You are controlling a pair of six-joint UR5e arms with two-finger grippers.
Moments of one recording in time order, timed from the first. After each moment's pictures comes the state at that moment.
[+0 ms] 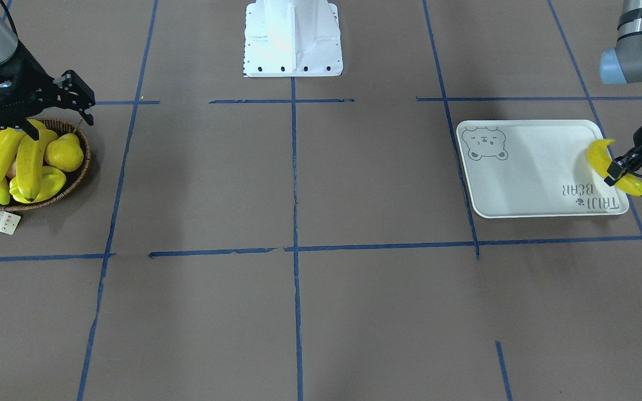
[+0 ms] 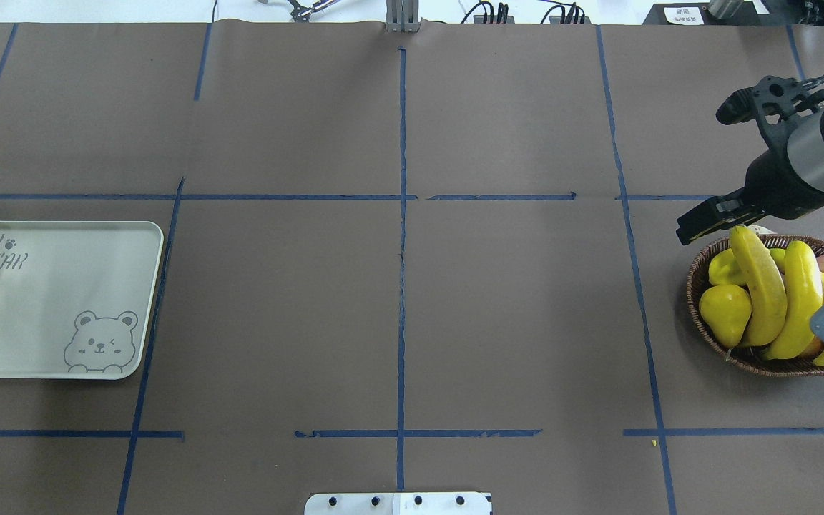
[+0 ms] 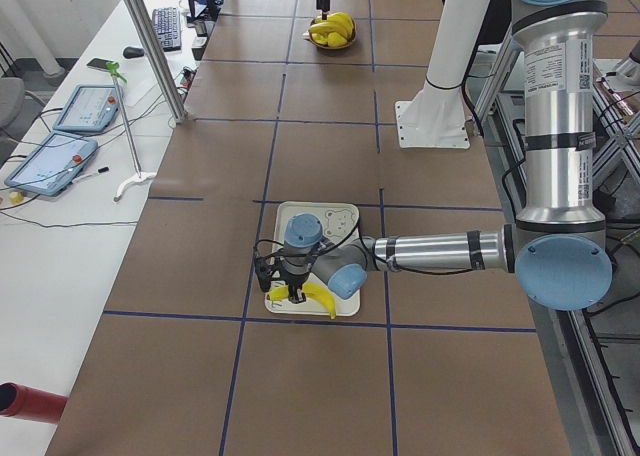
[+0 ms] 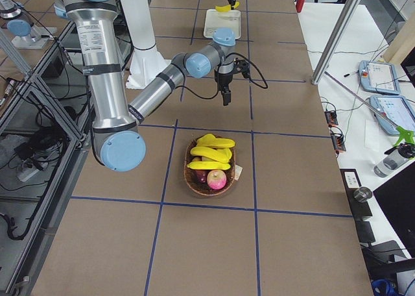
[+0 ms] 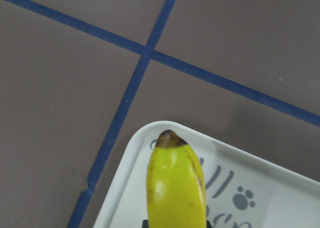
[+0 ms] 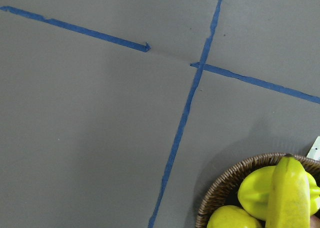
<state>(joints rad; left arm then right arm) -1.13 -1.46 -1.46 -2.38 -2.14 -1.06 0.96 -1.45 2.17 -1.71 2.17 0.51</state>
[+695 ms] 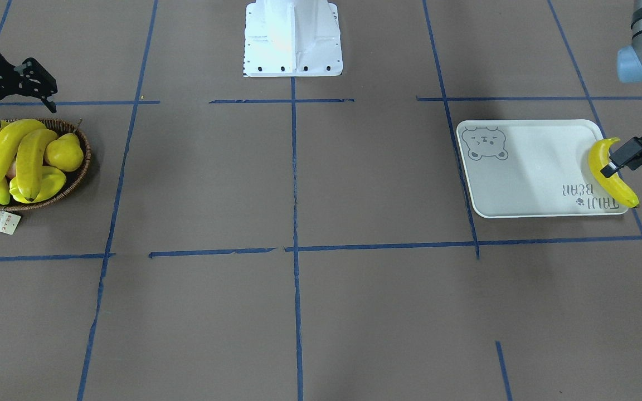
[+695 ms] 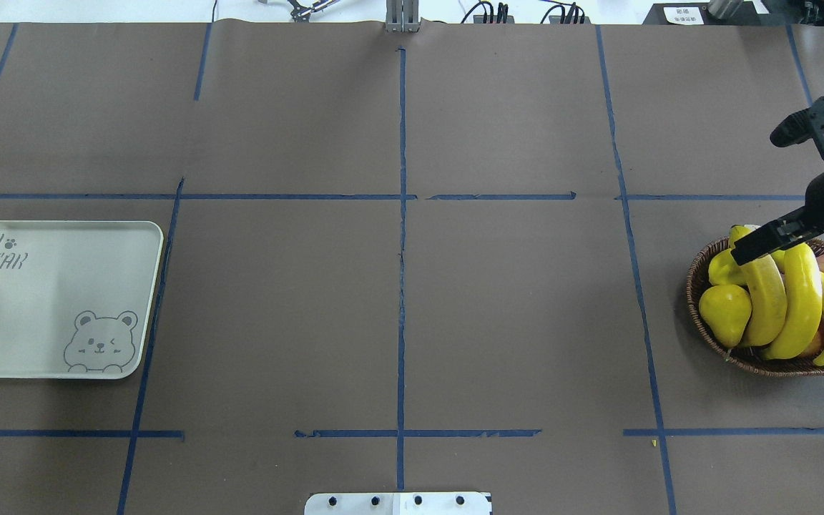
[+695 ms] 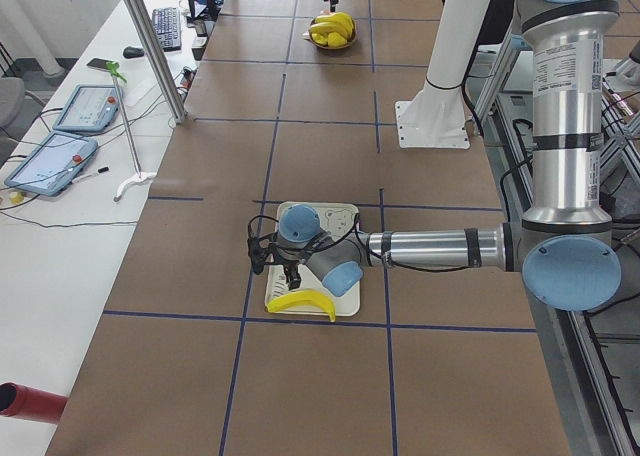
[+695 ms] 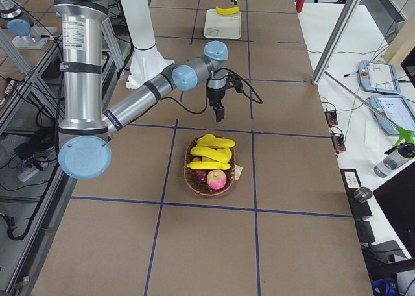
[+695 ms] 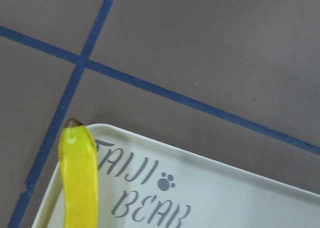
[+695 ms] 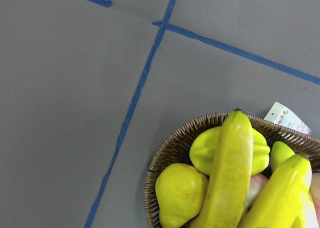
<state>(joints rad) -1.23 -1.47 -1.55 -2.43 -2.35 -1.05 0.99 -1.65 2.22 -1.65 2.16 0.40</state>
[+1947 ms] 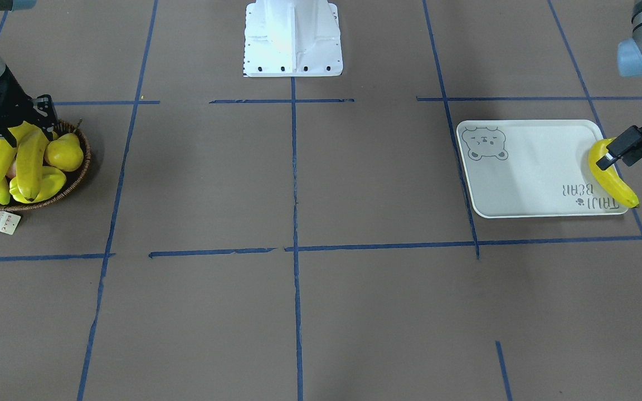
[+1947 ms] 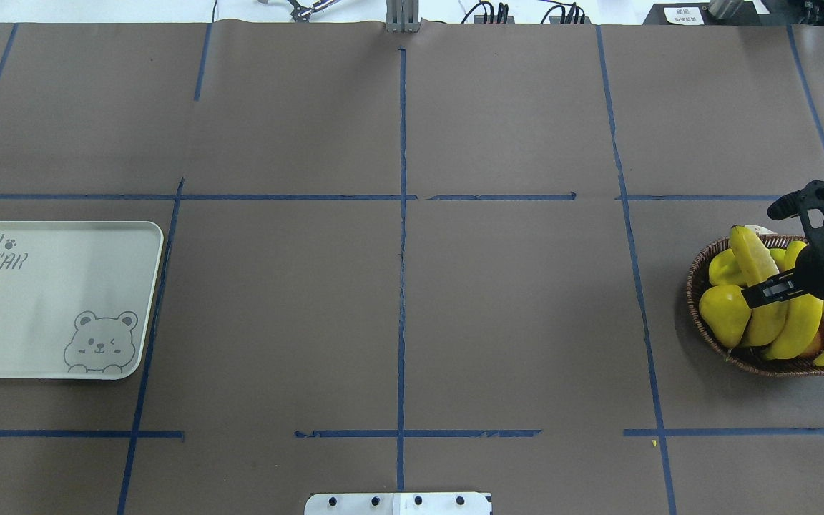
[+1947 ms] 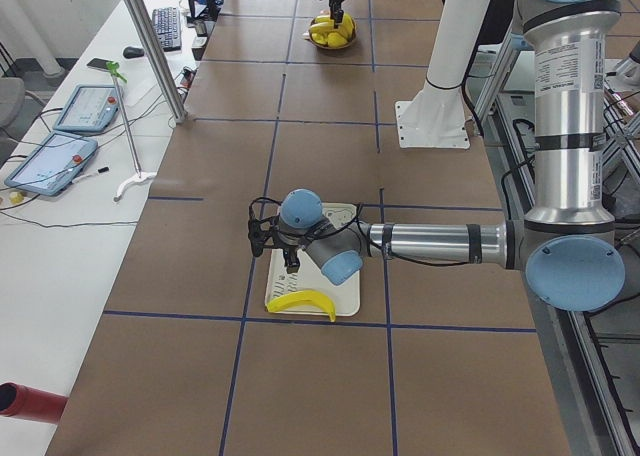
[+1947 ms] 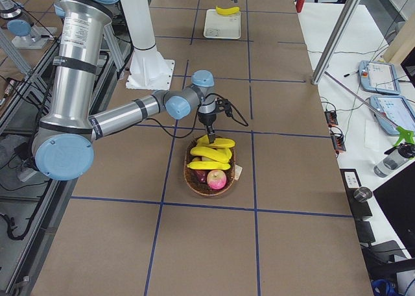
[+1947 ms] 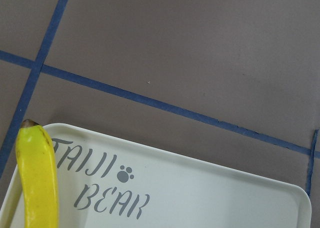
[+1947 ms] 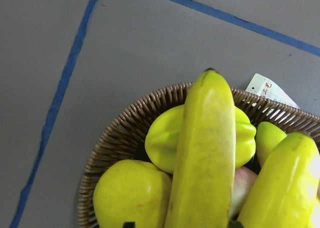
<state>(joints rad) -1.24 -1.47 -1.59 -2.43 -2.37 -1.05 0.82 -1.78 2.08 -1.33 1.95 0.59</state>
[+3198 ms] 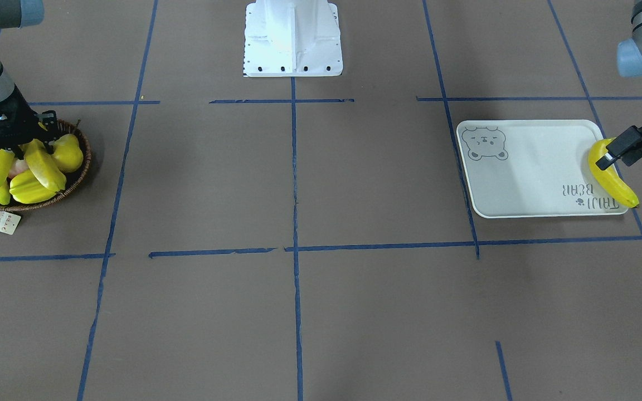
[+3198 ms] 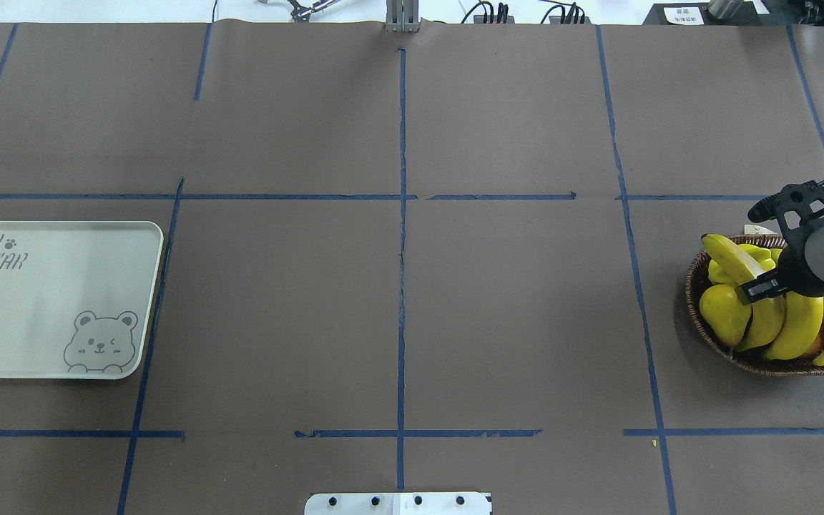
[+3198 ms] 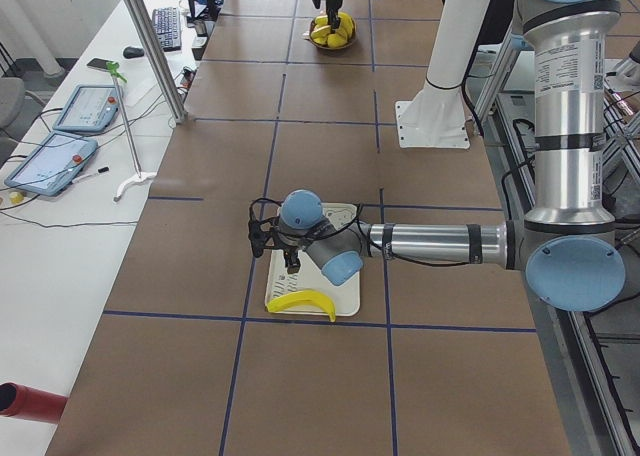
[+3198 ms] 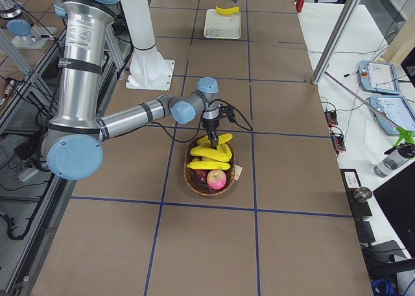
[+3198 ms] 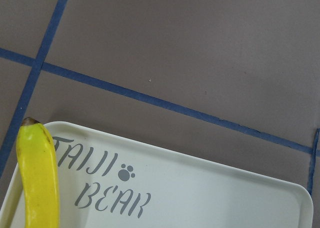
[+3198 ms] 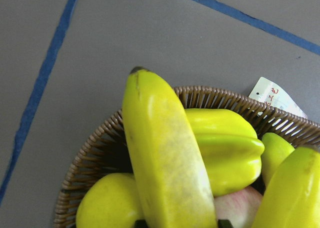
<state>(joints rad) -1.23 -1.47 -1.59 -2.43 -2.37 -1.06 0.81 -1.73 2.01 -1.33 1.94 0.56</state>
